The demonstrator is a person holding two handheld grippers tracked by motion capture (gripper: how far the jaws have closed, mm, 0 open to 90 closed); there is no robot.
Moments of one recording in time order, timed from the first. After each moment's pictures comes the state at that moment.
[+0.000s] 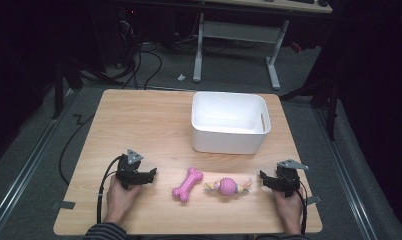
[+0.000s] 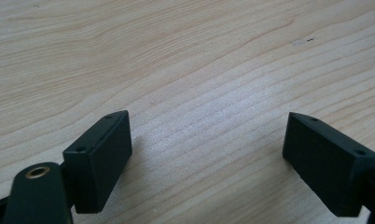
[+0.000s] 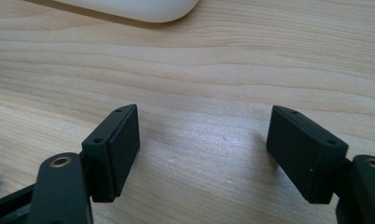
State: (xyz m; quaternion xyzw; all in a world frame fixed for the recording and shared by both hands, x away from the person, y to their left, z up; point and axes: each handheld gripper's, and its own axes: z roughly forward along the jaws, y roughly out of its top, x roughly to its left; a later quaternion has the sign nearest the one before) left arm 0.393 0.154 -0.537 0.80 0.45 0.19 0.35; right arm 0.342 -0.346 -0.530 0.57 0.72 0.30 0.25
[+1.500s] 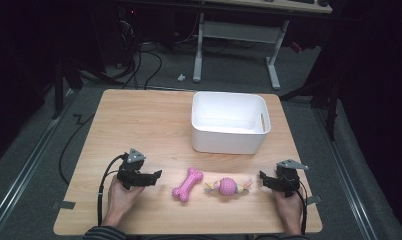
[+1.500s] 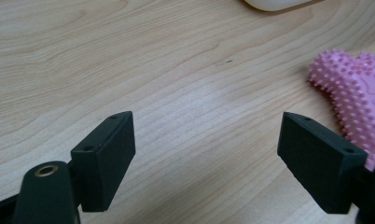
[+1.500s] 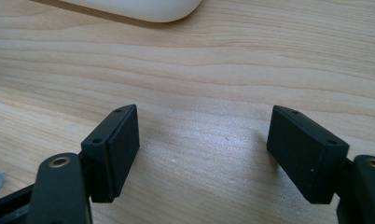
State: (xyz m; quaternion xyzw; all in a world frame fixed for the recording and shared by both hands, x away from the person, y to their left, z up) left arm 0.376 0.143 -0.501 0.81 0.43 0.13 0.38; right arm 0.342 -0.346 -0.530 0.57 0.72 0.30 0.25
